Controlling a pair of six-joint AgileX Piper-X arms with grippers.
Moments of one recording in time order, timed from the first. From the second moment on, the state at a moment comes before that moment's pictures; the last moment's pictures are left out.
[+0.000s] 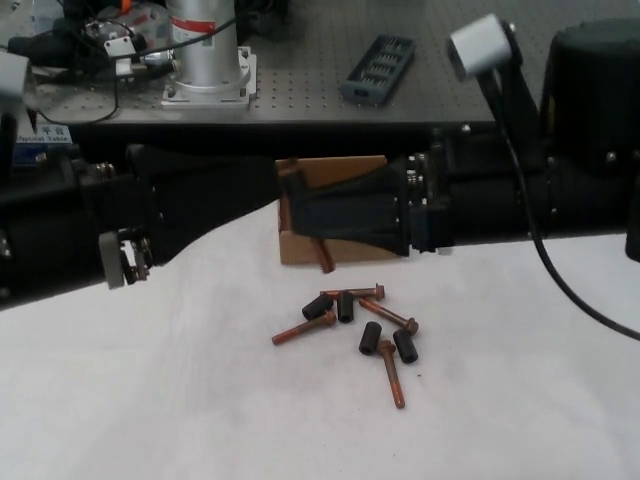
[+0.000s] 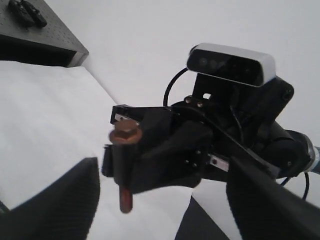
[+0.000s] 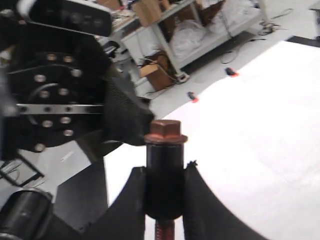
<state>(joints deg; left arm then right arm) -20.5 55.1 -32.4 -24.8 45.2 -40.0 37.3 77.3 -49.3 -4.2 -45.4 16.3</state>
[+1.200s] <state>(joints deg) 6.8 38.3 -32.4 14.0 40.7 -20.5 25.7 139.6 -115.1 26.6 -24.2 12.6</state>
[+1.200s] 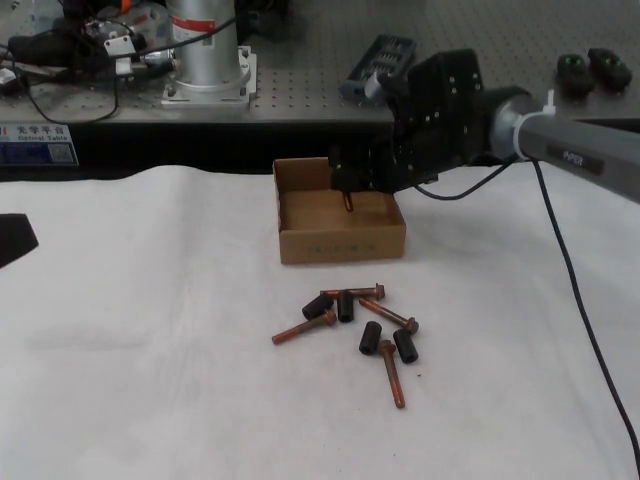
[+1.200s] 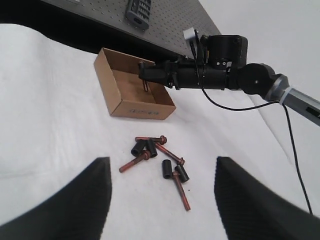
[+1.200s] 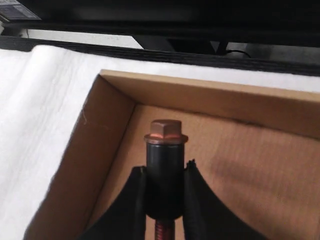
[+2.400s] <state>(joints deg) 6.8 38.3 -32.4 14.0 39.2 -16.6 26.2 108.6 -107.9 69.5 -15.5 -5.2</state>
